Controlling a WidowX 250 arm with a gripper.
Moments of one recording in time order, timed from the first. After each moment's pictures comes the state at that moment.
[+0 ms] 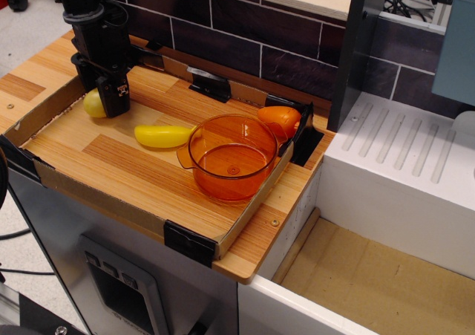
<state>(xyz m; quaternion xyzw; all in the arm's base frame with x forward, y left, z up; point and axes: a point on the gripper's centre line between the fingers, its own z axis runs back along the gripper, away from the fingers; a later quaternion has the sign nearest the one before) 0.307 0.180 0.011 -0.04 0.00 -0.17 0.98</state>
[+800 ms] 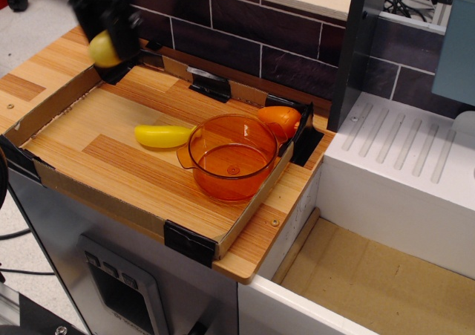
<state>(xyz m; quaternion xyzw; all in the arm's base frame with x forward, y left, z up) 0.316 0.137 0.094 -0.09 -0.01 -0.09 0.99</state>
